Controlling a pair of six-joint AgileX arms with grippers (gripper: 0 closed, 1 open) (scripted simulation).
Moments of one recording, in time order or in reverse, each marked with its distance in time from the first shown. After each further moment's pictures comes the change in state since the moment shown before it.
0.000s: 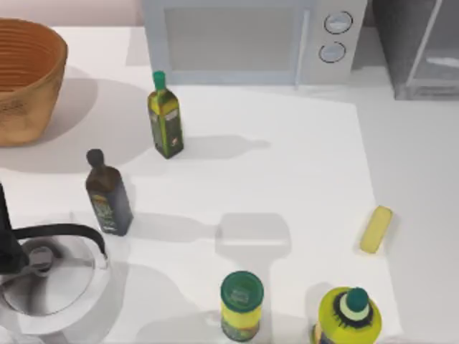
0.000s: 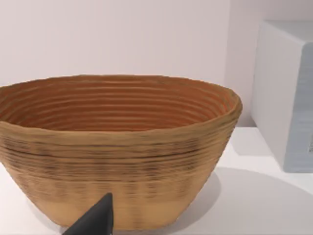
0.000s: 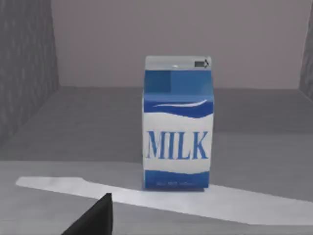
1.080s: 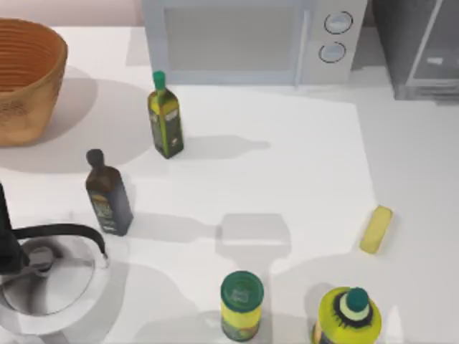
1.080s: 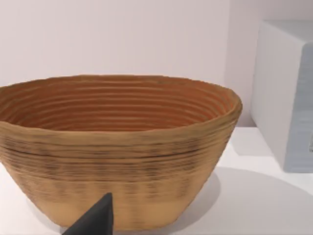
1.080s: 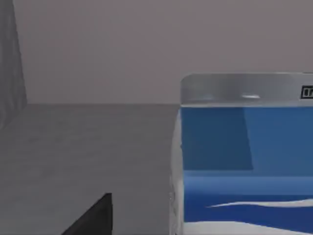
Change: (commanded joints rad) left arm 0.000 0.000 0.000 0.000 0.000 0.000; right arm 0.153 0.313 0.554 -0.250 0.182 -0.008
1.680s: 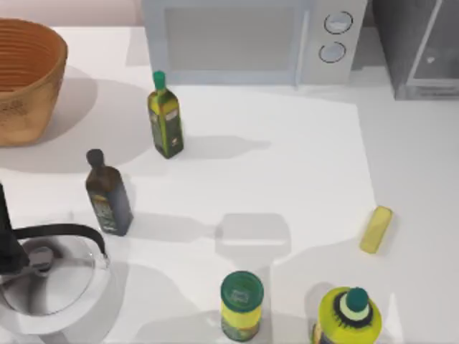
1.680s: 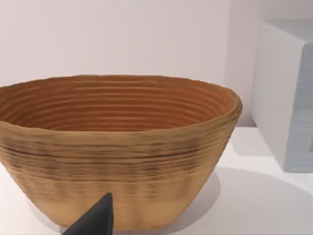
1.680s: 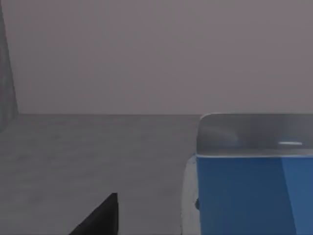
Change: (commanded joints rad) left arm 0.000 0.000 0.000 0.000 0.000 0.000; right arm 0.015 0.052 0.130 -0.084 0.015 -0.001
